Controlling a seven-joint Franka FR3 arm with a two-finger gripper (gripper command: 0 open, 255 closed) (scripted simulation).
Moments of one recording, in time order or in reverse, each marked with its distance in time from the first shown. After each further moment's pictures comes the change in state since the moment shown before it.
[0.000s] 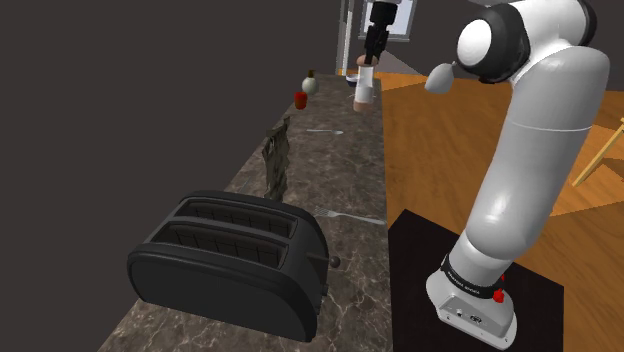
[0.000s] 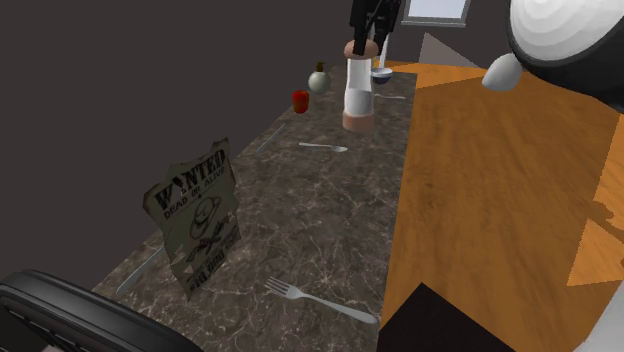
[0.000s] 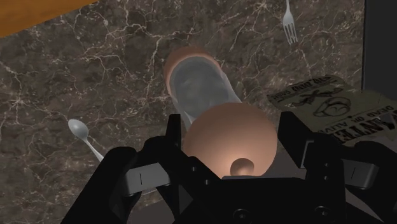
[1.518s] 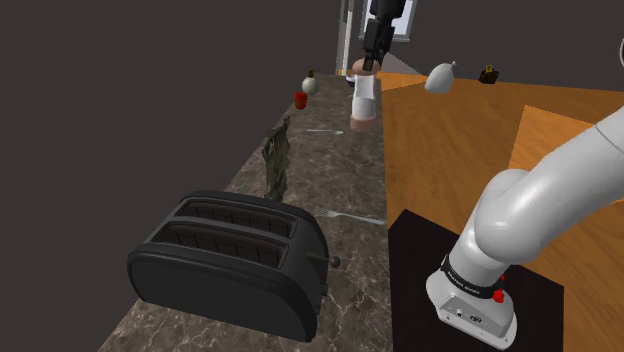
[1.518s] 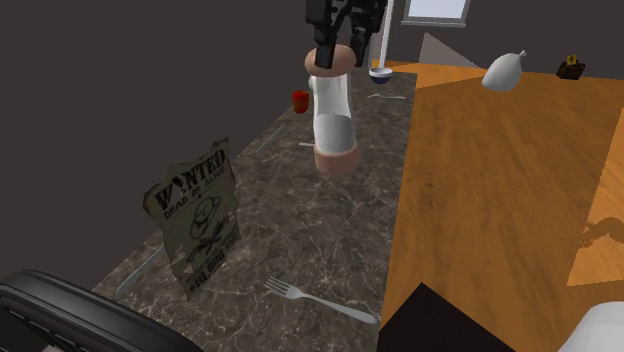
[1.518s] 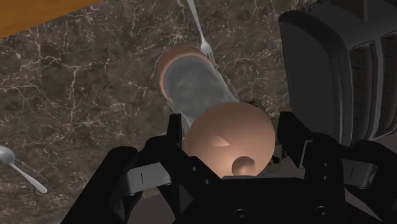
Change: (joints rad) arm 0.181 -0.575 0.253 -0.544 -0.144 0.064 0.415
